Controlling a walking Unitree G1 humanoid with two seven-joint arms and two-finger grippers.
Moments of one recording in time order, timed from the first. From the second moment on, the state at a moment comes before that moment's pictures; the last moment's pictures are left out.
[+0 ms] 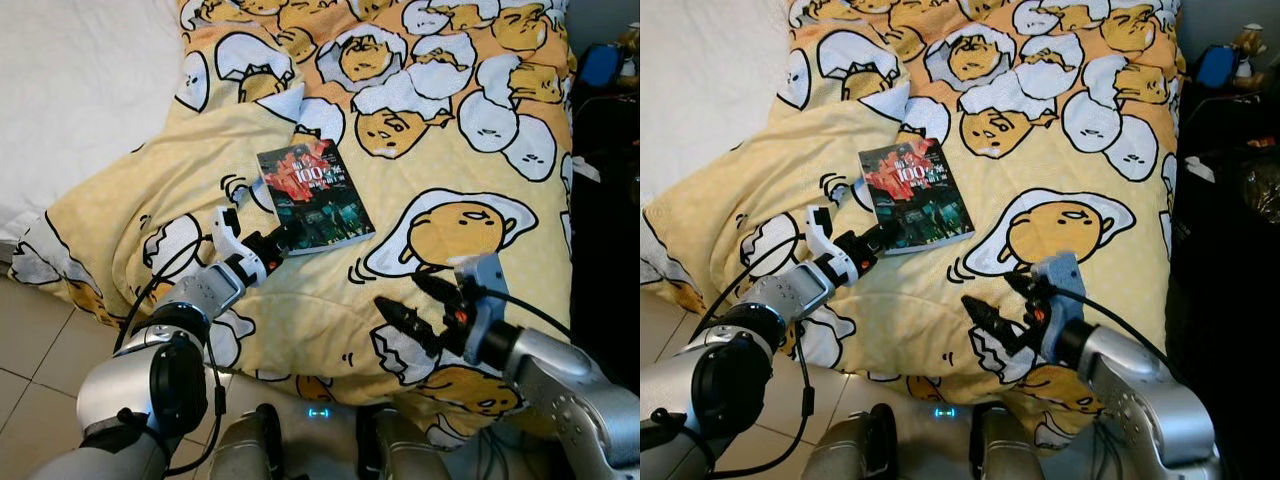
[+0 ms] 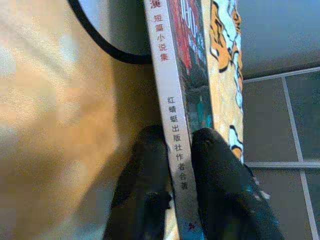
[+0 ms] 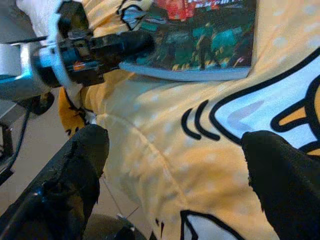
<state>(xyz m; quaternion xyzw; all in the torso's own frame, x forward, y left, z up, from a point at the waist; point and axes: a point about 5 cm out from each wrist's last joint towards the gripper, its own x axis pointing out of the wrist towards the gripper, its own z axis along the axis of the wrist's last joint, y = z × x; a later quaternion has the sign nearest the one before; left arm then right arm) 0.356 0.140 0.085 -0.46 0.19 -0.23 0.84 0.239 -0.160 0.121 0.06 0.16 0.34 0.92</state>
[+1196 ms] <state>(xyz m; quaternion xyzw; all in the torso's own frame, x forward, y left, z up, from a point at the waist) 0.318 0.192 0.136 -0.34 0.06 -0.48 0.81 0.299 -0.163 0.147 0.24 -0.01 0.27 0.93</state>
